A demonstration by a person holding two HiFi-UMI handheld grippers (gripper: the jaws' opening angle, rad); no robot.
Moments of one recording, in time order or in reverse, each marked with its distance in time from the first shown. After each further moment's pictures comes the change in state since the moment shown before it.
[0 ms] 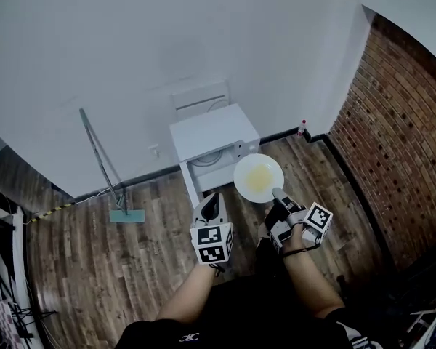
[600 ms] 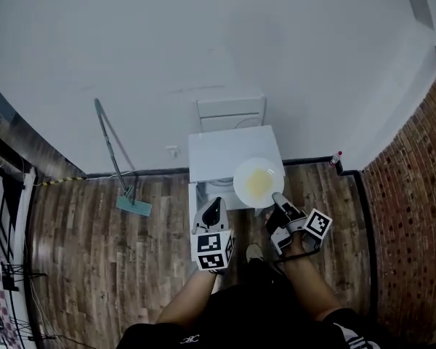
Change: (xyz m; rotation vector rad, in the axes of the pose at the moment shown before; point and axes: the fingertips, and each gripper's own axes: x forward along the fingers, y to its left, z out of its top) left arm 0.170 0.063 0.028 -0.092 -0.009 0.248; right arm 0.219 -0.016 0.081 -0.067 0.315 0.018
